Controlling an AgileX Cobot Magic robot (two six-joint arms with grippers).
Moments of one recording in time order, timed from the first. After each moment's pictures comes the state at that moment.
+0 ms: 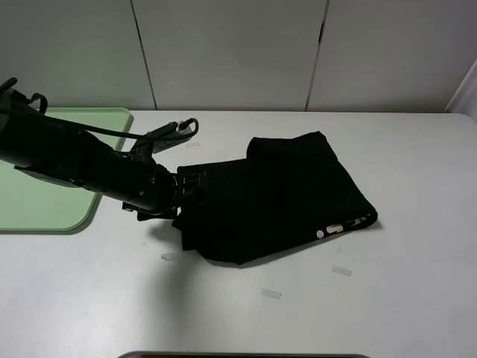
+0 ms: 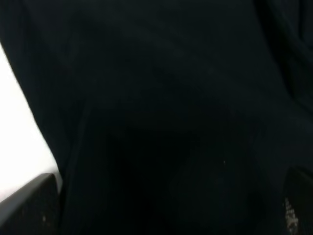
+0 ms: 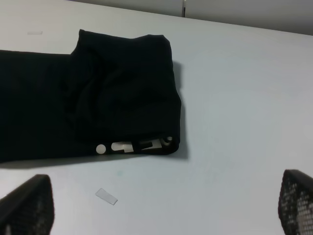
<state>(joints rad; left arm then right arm) -0.47 1.89 -0.73 -1.74 0.19 1.28 0.23 -0.01 -0.49 0.02 1.03 -0.05</state>
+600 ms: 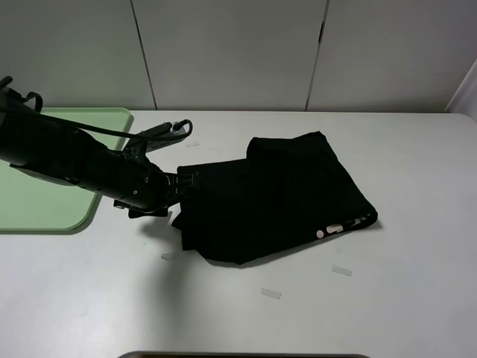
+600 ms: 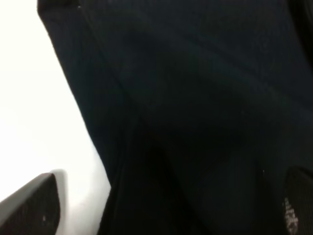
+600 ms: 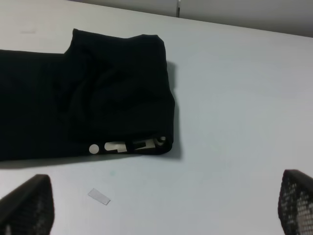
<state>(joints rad) -0.44 1.89 -0.73 -1.70 0.15 1.28 0.23 -0.01 -0.49 0.00 1.03 -0.05</state>
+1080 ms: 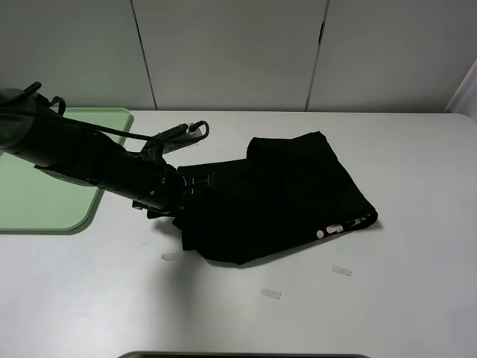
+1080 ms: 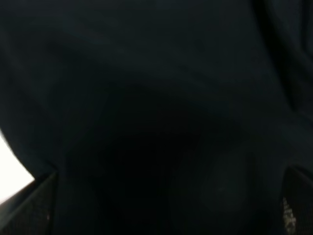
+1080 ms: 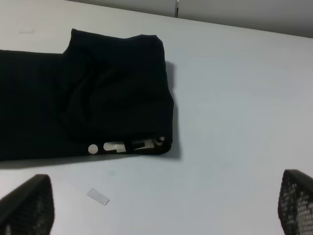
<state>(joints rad) -0.48 1.97 -0.79 -1.74 0.21 1.29 0.23 -0.01 -0.49 -0.01 1.03 -0.05</state>
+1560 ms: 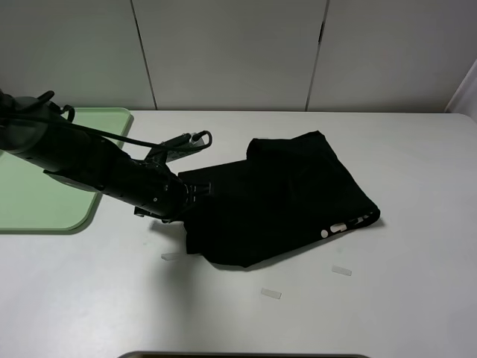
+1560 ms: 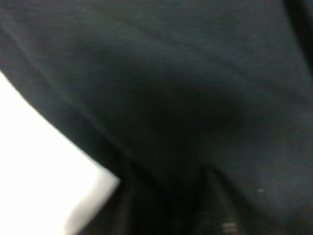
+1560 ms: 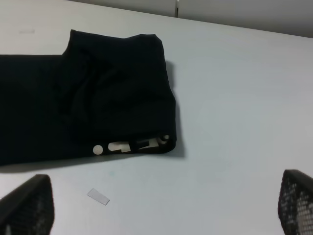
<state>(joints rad) -0.49 2.01 -0.80 -1.74 0.21 1.29 0.23 -0.01 -0.49 -0.01 1.03 -0.05</state>
